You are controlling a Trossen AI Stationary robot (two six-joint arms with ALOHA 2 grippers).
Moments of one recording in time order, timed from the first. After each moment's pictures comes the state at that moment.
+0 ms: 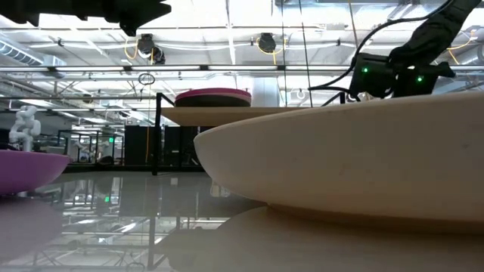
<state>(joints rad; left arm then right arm) -0.06 0.77 0.46 0.36 -0.16 0.15 -0.35 1.29 0.43 -0.45 0.41 0.33</state>
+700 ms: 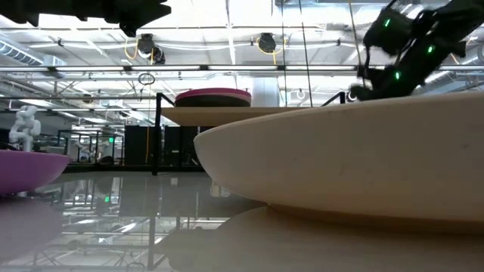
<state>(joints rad) -0.06 0.77 0.46 0.35 -0.16 0.14 -0.35 0.88 0.43 -0.33 0.50 0.46</state>
